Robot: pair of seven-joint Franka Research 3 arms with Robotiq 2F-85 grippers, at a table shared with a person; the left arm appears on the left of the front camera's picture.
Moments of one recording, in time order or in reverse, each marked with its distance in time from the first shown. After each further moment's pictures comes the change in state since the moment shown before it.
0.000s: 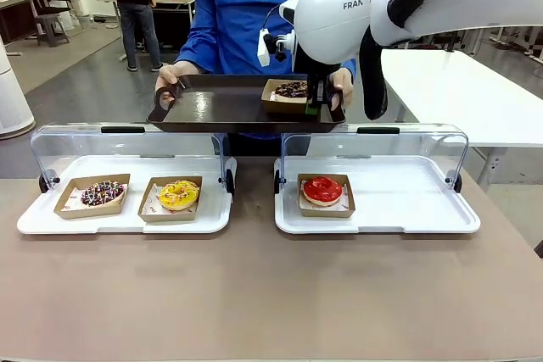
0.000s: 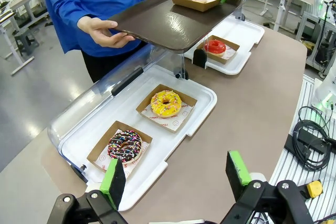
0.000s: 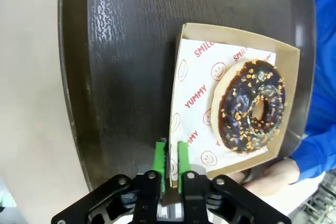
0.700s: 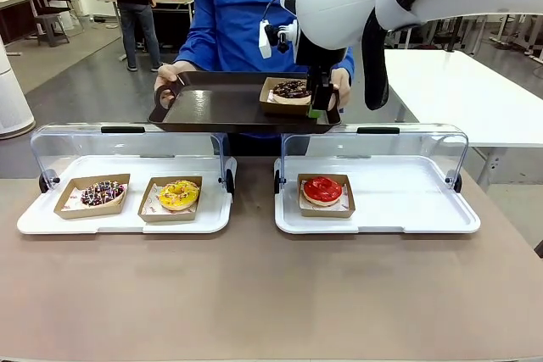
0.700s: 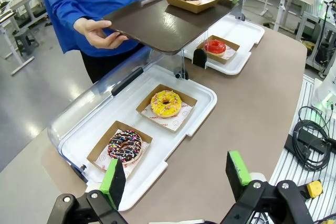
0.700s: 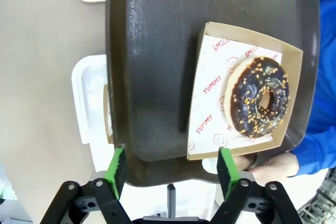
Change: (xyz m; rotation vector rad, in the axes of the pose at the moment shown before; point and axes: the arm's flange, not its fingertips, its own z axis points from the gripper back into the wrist) left arm 0.000 0.000 0.000 0.000 0.000 0.000; right arm -0.003 -0.001 0.016 0.026 -0.010 0.029
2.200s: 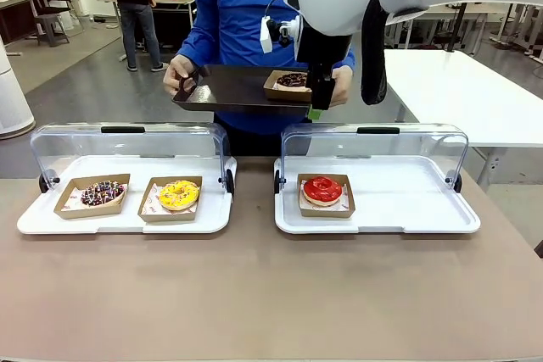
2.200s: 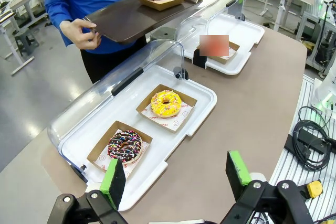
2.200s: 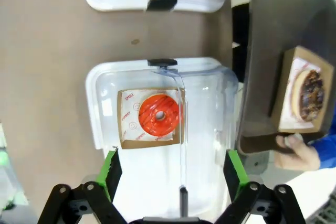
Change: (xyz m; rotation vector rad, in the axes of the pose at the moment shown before) left arm 0.000 0.000 0.000 0.000 0.000 0.000; right arm -0.003 0.001 0.008 0.052 -0.048 -0.051
